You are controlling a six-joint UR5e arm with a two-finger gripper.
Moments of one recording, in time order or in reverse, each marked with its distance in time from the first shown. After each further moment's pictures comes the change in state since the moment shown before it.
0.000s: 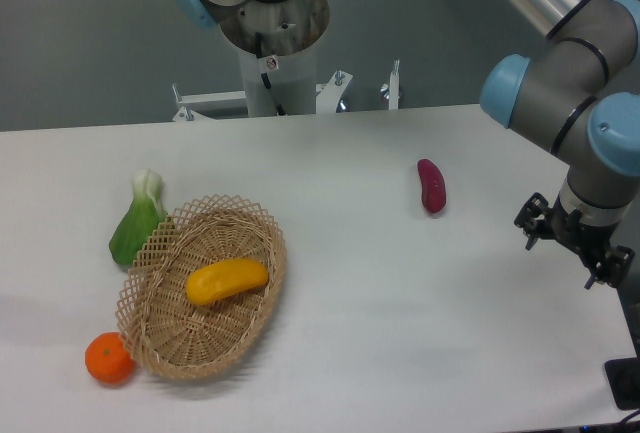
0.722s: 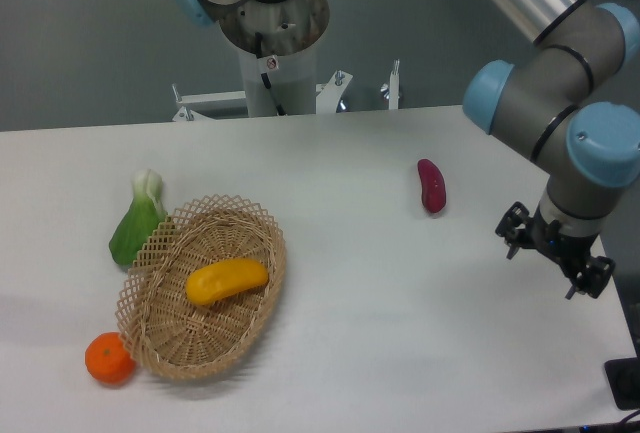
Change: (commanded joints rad) arm -0.100 0.041 -0.058 -0.005 -0.008 -0.103
